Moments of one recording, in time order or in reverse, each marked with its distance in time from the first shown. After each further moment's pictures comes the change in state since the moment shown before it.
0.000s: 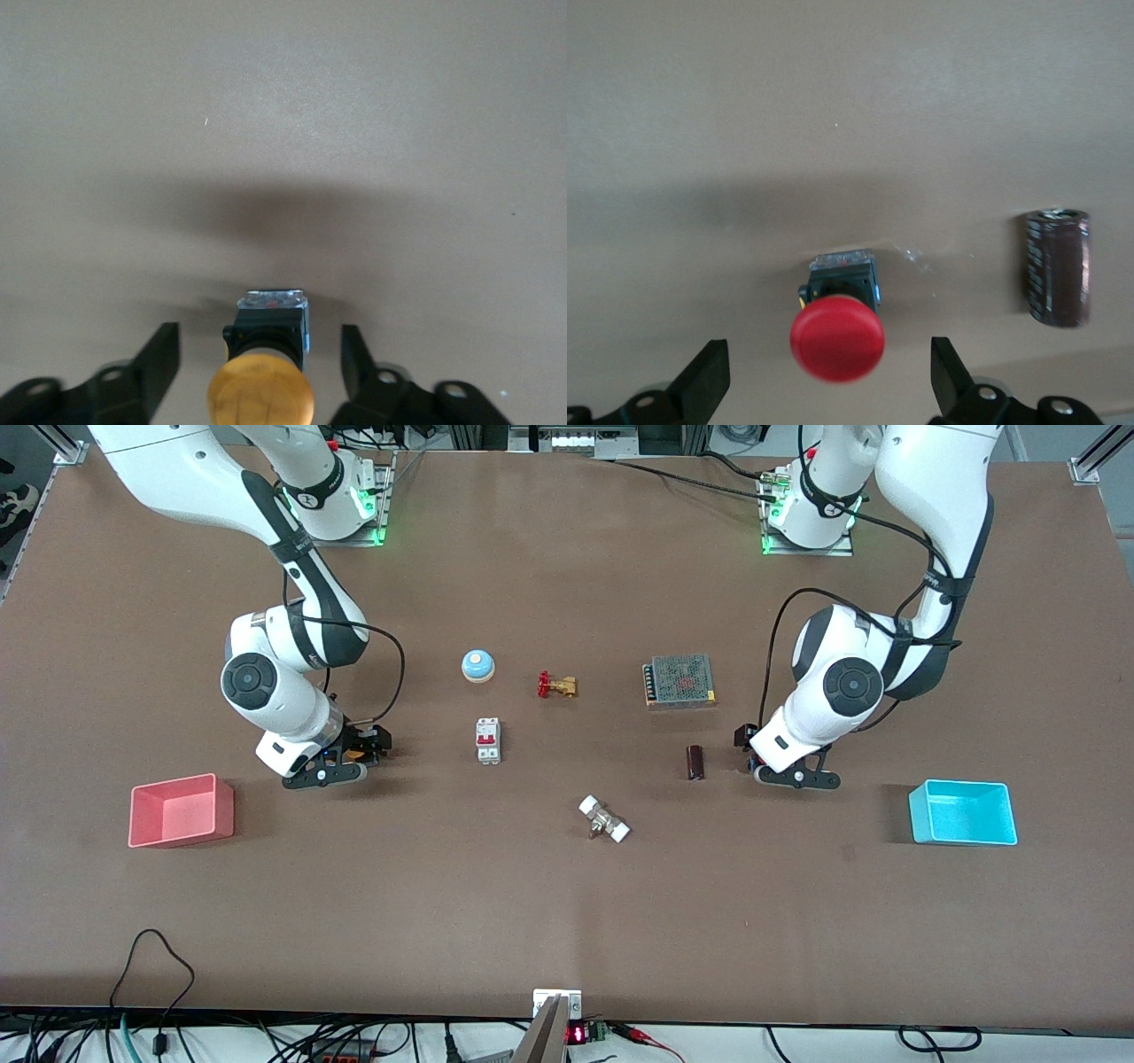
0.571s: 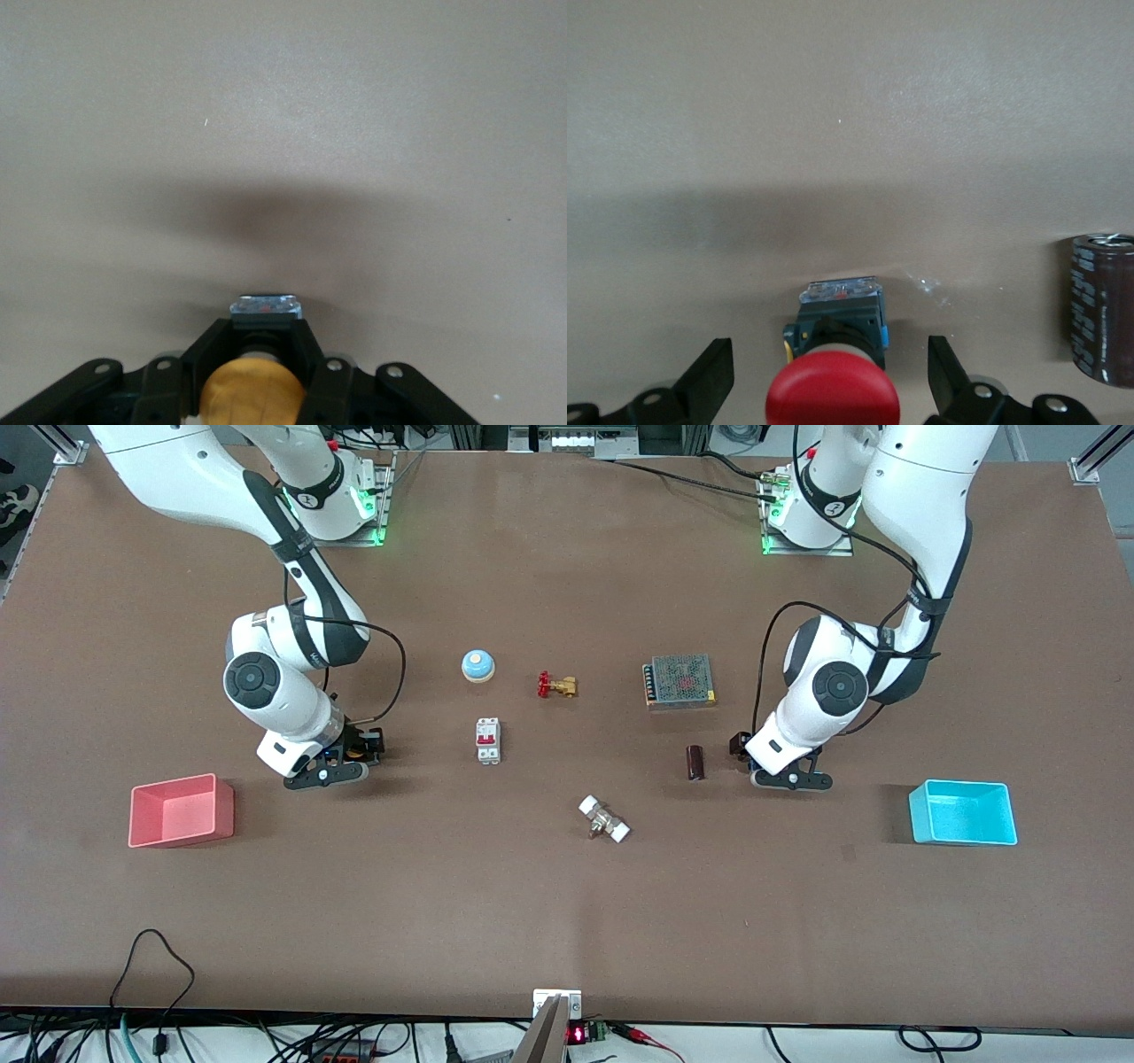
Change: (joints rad) left arm 0.000 0.056 0.000 -0.048 0.000 0.150 -0.027; right arm 0.001 0.000 0.000 0.000 -0.019 0.003 0.000
